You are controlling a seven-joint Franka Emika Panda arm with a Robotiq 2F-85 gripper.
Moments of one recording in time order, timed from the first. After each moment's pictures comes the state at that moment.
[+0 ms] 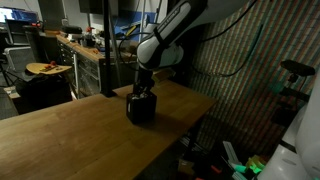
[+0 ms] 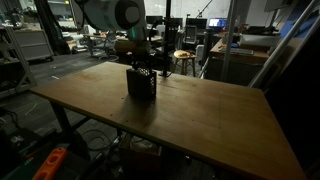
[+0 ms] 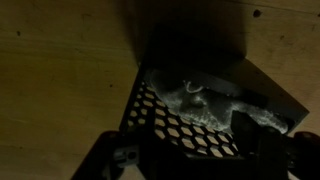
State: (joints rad) arm -0.05 0.17 0.00 -2.25 -0.05 2.60 -0.20
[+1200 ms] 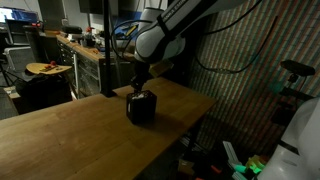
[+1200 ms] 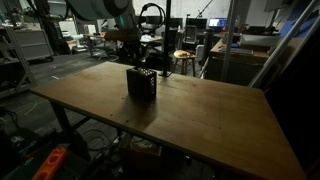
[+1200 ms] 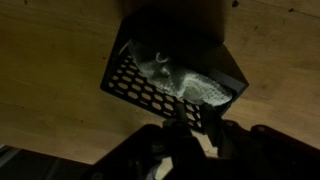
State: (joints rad) arm 0.00 0.05 0.01 -2.29 -0.14 2.60 -0.14
